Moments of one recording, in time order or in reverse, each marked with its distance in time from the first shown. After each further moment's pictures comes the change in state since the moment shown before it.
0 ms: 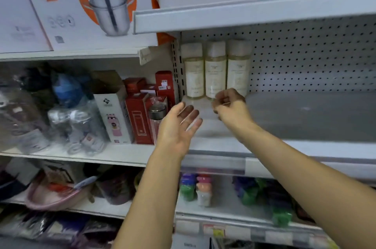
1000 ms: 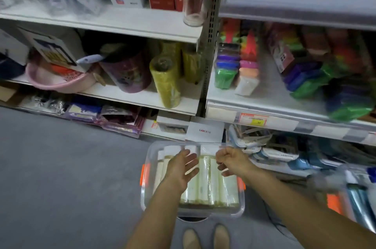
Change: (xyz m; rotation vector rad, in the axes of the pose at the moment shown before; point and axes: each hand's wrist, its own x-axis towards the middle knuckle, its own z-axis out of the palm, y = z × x) left_hand -0.062 -0.225 -0.366 0.227 0.553 -0.674; right_hand -0.271 0.318 0.120 -0.152 -0.530 1.019
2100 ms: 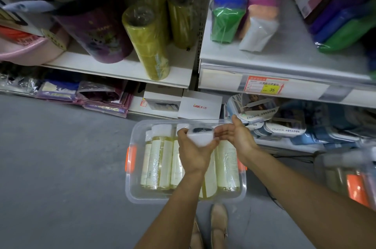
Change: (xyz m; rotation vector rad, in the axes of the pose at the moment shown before) left_hand 0.090 -0.083 0.032 0.680 0.231 0.520; right_hand 0.082 0.053 0.002 0.395 0.099 -0.096
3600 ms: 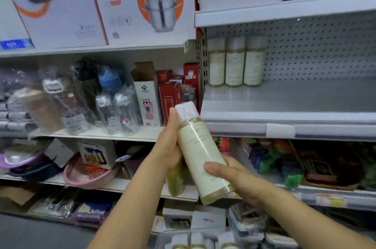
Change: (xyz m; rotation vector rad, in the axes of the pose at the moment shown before) left_hand -0.184 0.347 -0.253 -0.662 -0.487 0.412; right_hand -0.314 -0.244 0.014 -0.206 -0.464 -0.555
